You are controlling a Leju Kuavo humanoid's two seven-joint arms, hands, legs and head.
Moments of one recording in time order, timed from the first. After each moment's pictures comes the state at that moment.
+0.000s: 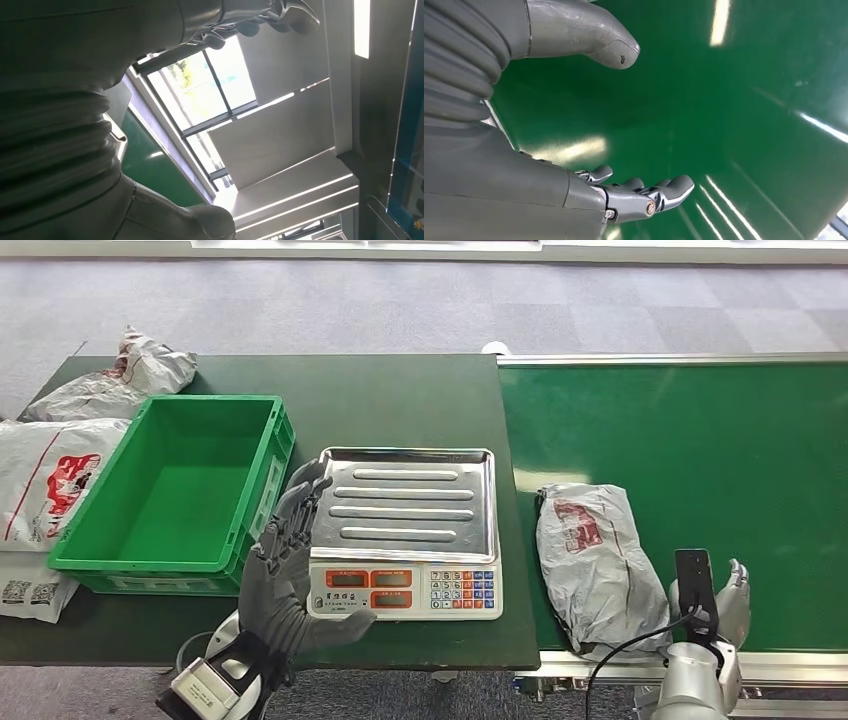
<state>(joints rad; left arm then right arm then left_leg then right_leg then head) -0.05 -0.18 -0.36 -1.66 -0.21 -0.11 -0.70 -0.47 0.09 -1.16 -0.65 1.07 -0.27 -0.53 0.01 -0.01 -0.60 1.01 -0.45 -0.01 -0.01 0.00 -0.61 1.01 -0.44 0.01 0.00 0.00</state>
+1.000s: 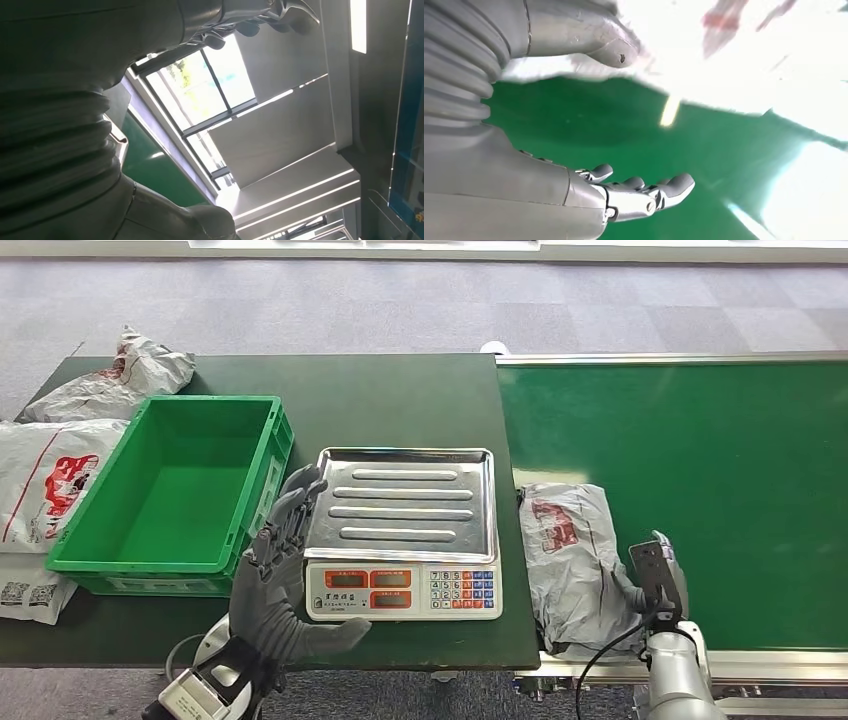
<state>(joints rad) -0.02 -0.21 -0.31 -1.71 -0.26 -0.18 -0.70 -0.44 0.05 -0.86 -0.55 0.89 -0.03 -0.64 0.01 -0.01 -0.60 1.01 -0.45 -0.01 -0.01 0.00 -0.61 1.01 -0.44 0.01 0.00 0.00</state>
